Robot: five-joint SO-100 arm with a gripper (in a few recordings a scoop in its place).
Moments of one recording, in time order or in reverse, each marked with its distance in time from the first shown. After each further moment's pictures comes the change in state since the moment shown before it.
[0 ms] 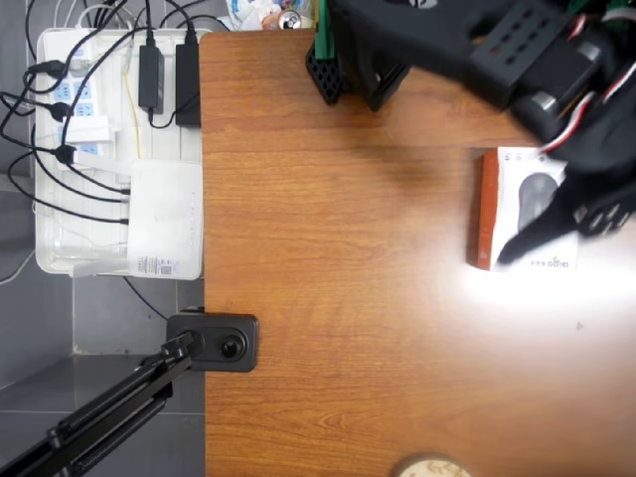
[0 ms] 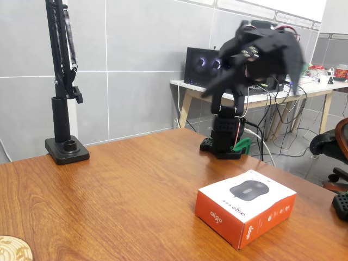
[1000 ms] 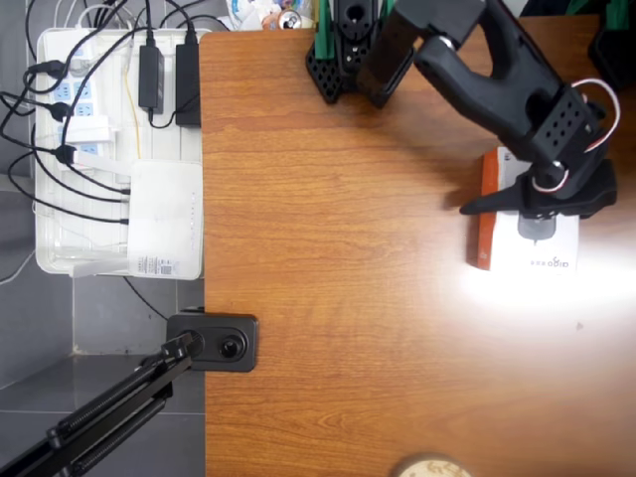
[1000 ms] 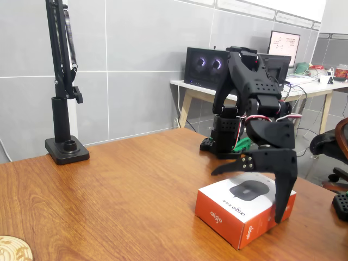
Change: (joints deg) arm 0.2 -32.4 9.4 -13.5 -7.2
